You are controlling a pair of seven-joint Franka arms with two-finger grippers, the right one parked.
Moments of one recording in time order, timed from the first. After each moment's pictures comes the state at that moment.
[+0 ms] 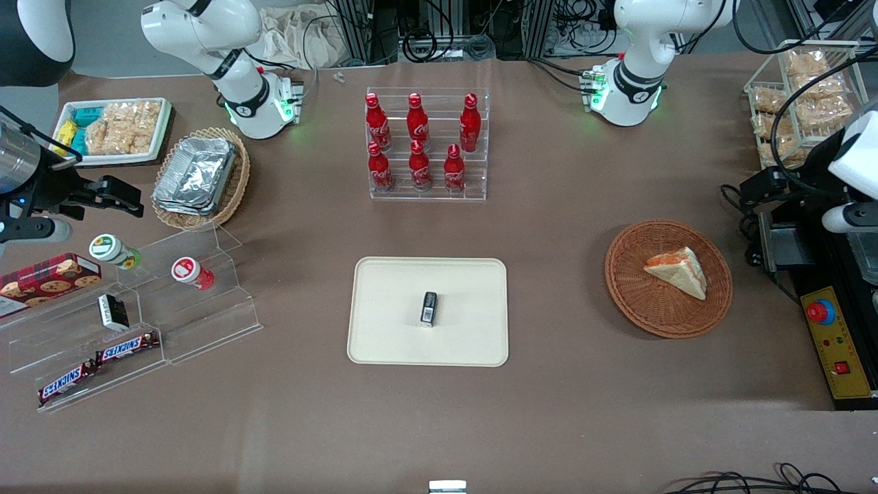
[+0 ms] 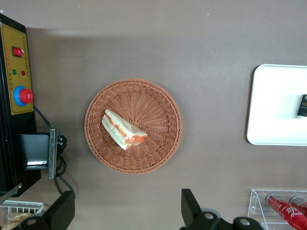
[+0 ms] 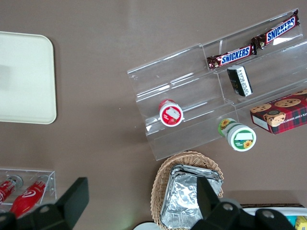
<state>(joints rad) -0.04 0.04 -0.01 -1.49 -0.02 1.57 -0.06</state>
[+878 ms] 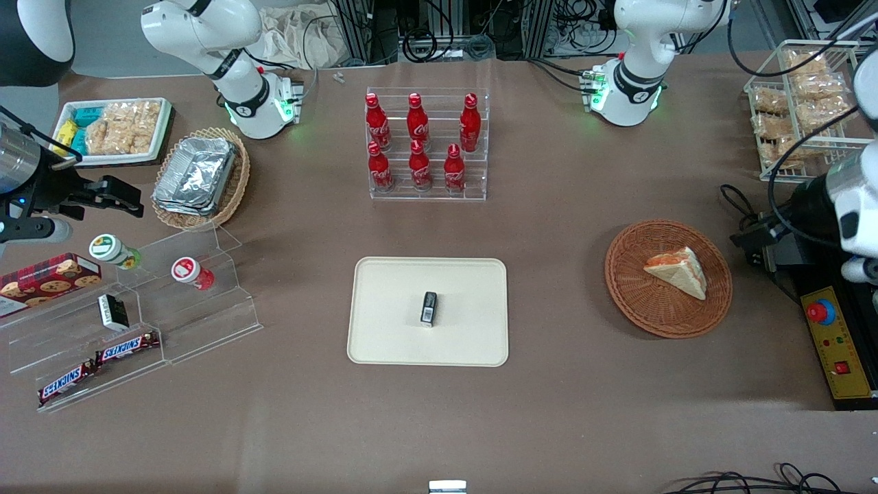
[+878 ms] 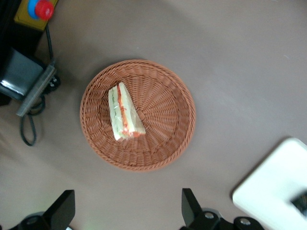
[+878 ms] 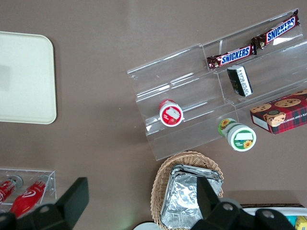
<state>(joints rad) 0.00 0.14 0.00 -1.63 -0.02 1.69 -0.64</state>
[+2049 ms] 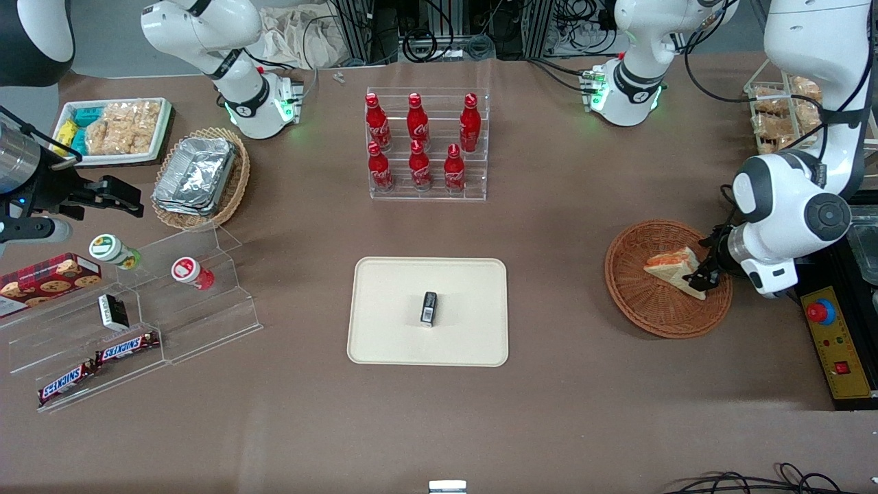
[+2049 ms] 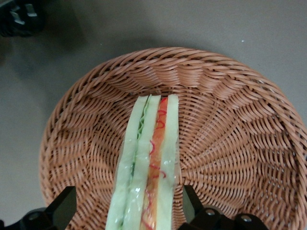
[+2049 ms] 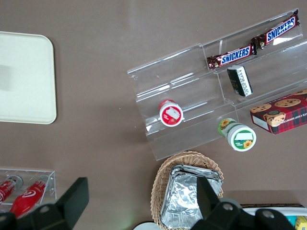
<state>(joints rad) 0.03 0.28 0.07 -2.17 -0.02 2.35 -0.97</state>
